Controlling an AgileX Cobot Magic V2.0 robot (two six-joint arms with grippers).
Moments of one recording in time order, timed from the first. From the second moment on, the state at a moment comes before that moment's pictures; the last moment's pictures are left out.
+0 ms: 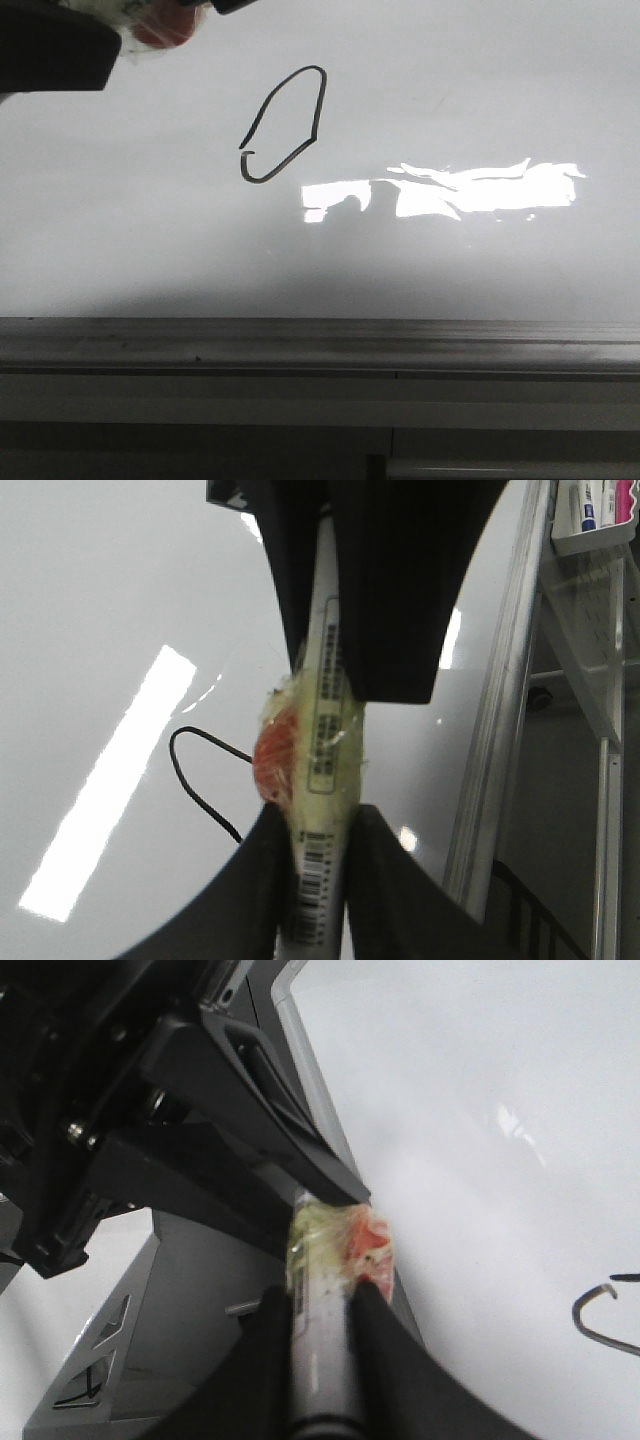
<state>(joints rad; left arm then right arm) -0.91 0.78 -0.44 1.25 -0.05 -0.60 0.77 1.19 -0.99 0.76 0.64 -0.92</state>
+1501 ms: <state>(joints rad) -0.73 0.88 -0.53 1.08 0.21 -1.53 0.74 1.09 -0.99 0.72 0.37 -0.92</state>
